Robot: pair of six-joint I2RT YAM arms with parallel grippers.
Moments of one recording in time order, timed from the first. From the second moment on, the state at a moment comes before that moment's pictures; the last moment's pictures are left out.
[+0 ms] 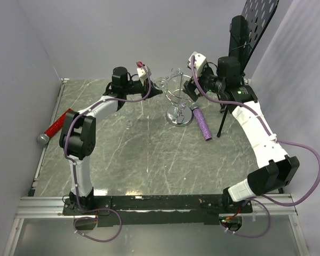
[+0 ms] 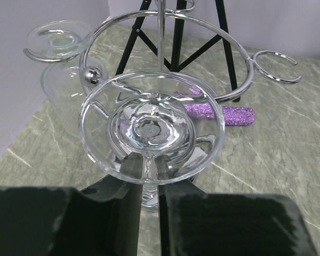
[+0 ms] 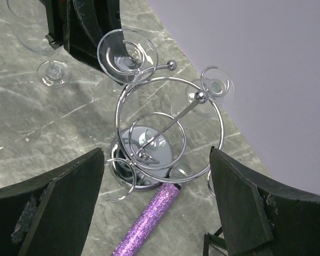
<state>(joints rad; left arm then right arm) -0.34 2.01 1.54 0.37 0.99 0.08 0.29 1.45 1.61 -0.55 -0.46 -0.54</state>
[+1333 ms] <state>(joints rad) -0.30 1.97 1.49 0.43 1.01 -0.02 0.29 1.46 1.61 -0.54 -0.45 -0.54</state>
